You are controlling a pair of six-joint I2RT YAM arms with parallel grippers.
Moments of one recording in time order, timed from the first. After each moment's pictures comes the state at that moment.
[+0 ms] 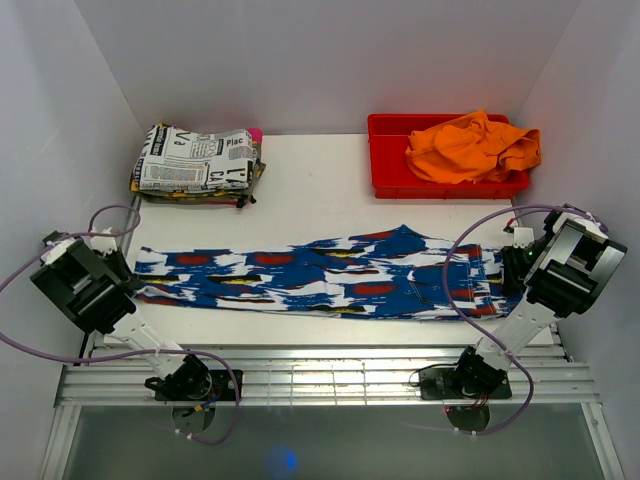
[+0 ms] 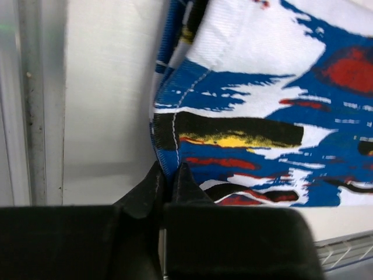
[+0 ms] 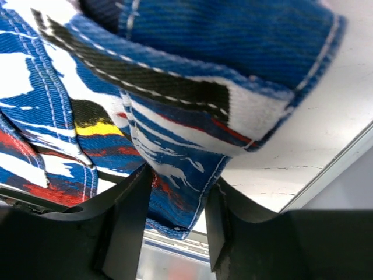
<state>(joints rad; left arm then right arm) 0.84 1.85 1.20 -0.81 0.43 0.53 -0.59 1.88 1.24 -1.05 -0.18 -0.75</state>
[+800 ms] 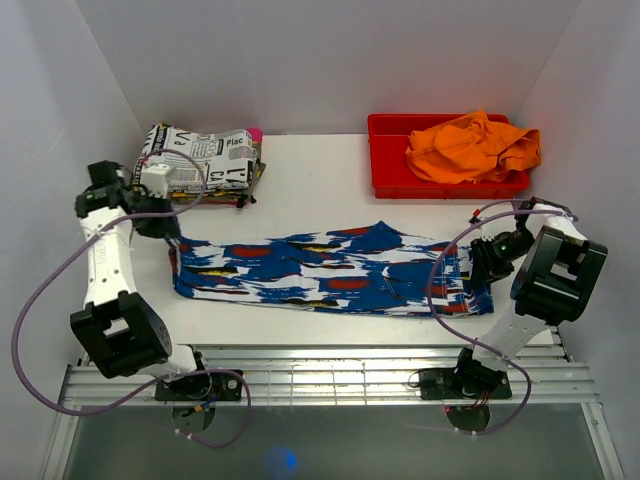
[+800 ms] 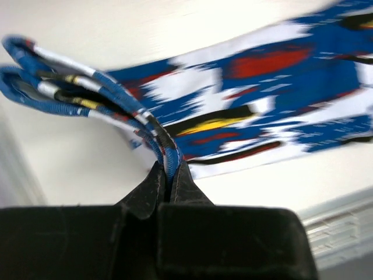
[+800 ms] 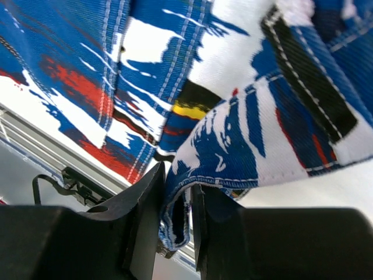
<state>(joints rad) 0.47 1.44 1.38 -1.02 0.46 0.56 -0.41 1.76 1.16 -1.15 -0.43 -0.79</state>
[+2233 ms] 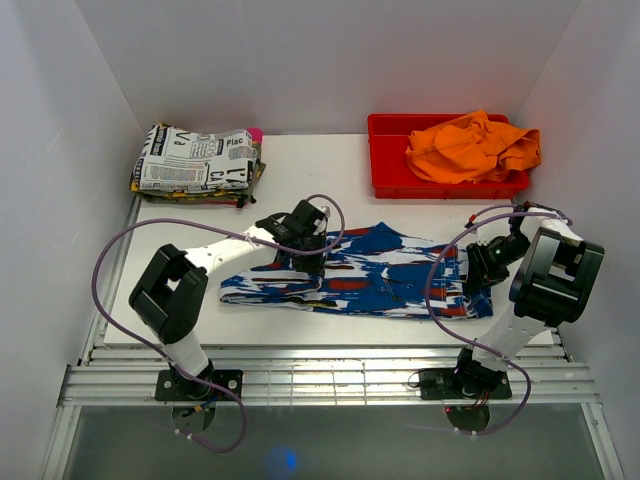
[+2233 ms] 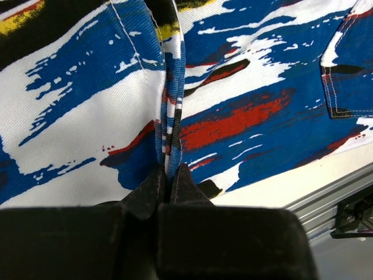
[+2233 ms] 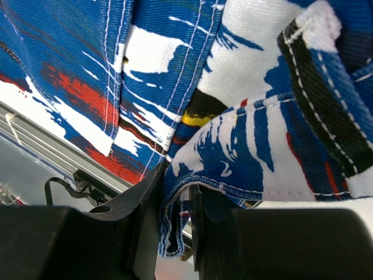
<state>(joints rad) -0.73 1.70 1.14 -0.48 0.11 -0.55 -0.37 1.74 1.10 -1.13 -0.43 -0.71</state>
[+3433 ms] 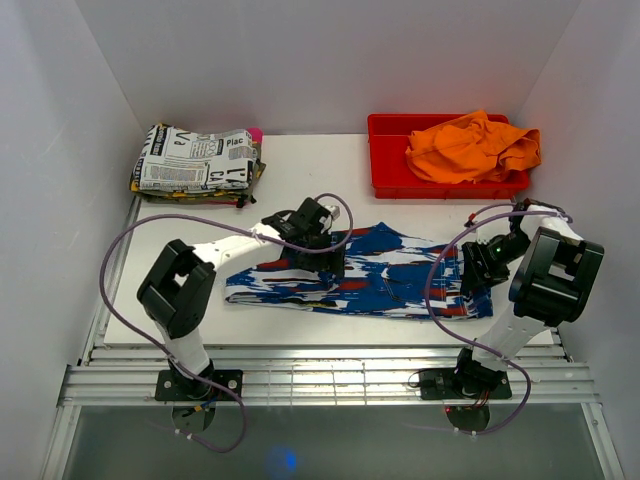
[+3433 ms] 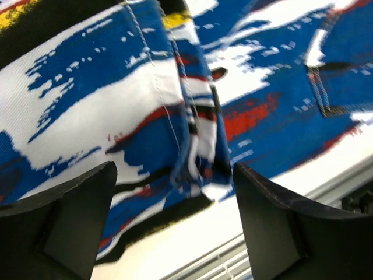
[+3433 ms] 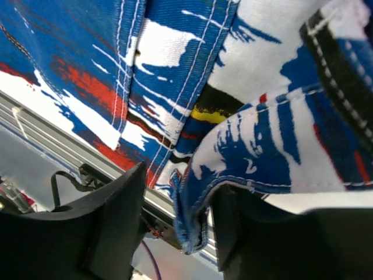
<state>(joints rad) -0.75 1.77 1.19 -0.44 0.14 -0.49 -0.37 1.74 1.12 -1.16 -0.43 -0.71</state>
